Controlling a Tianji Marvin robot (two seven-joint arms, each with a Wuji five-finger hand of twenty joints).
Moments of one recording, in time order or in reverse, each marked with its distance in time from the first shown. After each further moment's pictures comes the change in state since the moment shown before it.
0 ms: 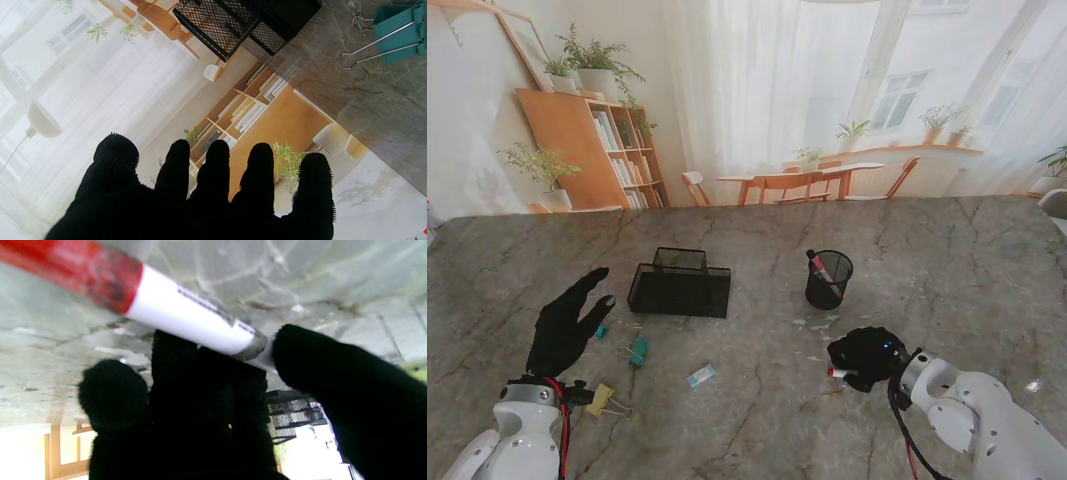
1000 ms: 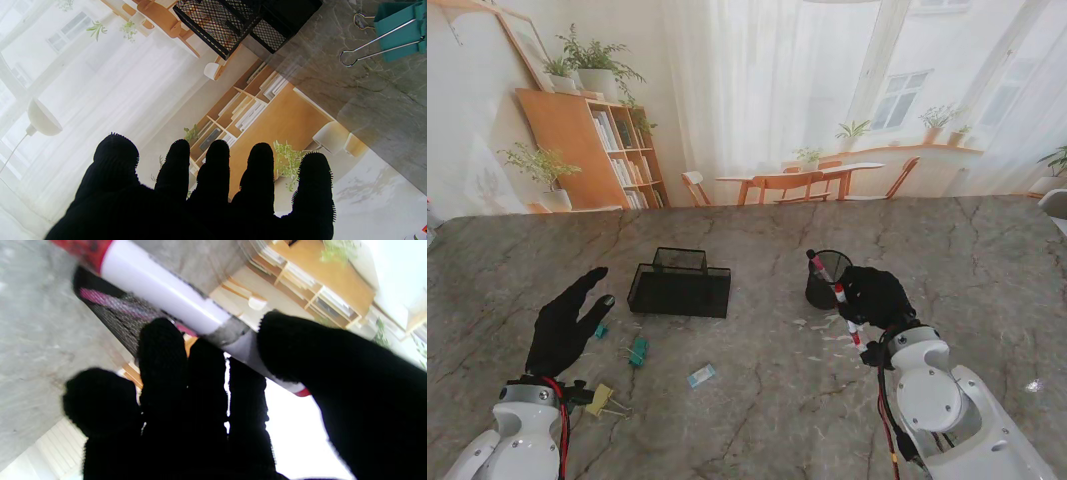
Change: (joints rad) left arm 0.002 -0.001 0.000 -0.002 0.000 0.000 0.008; right arm -0.076 -0.137 0.071 -0.279 0.631 0.454 -0.106; left_hand 0.000 0.000 0.000 0.000 0.000 0.000 0.000 0.000 0.000 0.000 0.000 0.000 0.000 0.000 0.000 0.000 0.000 0.000 0.004 0.000; right_hand 0.085 -0.156 0.000 0.069 0.048 0.000 0.005 0.014 0.011 0.055 -0.065 0.028 0.017 0.075 0.015 0.012 0.006 0.084 0.032 0.021
